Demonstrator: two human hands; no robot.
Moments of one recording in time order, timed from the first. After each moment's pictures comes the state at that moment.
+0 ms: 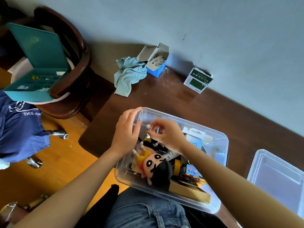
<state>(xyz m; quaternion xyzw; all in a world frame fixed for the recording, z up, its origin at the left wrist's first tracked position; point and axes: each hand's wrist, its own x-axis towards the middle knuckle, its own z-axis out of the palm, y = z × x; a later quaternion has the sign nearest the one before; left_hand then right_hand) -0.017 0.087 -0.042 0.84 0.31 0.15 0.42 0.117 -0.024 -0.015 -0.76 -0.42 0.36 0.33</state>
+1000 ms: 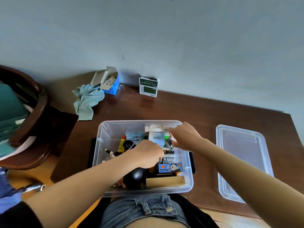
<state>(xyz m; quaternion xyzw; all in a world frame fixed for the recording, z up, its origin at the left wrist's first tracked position) 0.070 -0.026 -0.012 0.95 -0.18 -0.25 0.08 0.178 -0.159 0.014 -0.86 -0.48 0.16 -0.10</state>
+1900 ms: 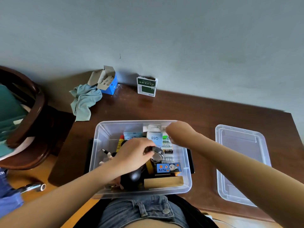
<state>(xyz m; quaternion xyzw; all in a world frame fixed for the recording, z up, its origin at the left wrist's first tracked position) 0.039 -0.003 0.019 0.94 0.00 -0.06 0.33 0.185 -0.139 0.023 -0.85 -0.46 0.19 -0.16</state>
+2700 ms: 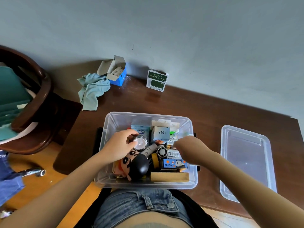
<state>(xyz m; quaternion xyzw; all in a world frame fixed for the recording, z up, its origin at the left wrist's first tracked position) 0.012 0.053 -0.011 0.89 0.17 -0.10 0.40 0.143 -0.167 0.012 -0.84 -0.46 0.26 -0.10</state>
